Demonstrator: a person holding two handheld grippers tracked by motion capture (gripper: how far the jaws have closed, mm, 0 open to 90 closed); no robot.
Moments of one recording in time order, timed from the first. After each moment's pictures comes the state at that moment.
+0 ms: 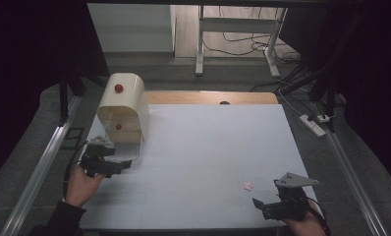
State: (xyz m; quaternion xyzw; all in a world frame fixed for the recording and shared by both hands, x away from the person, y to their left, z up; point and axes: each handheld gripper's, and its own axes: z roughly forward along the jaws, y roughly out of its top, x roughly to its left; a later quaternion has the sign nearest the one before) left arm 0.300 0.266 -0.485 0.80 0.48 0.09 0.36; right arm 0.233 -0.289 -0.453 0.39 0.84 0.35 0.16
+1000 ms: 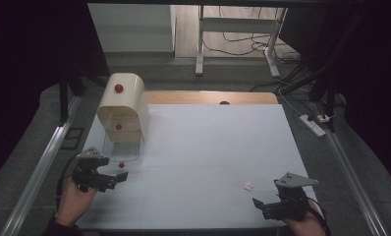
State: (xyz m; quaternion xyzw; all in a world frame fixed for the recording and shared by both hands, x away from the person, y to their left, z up) left arm 0.259 0.268 -0.482 0.79 0.47 0.08 0.38; right arm 0.233 -0.289 -0.453 0.39 0.84 0.34 0.16
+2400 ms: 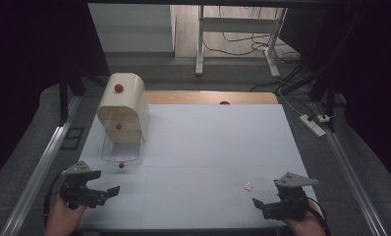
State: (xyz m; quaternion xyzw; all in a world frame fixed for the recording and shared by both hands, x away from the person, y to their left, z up) left arm 0.217 0.281 -0.485 0.78 0.48 0.07 0.39; right arm 0.233 -0.289 -0.453 0.39 0.84 0.34 0.16
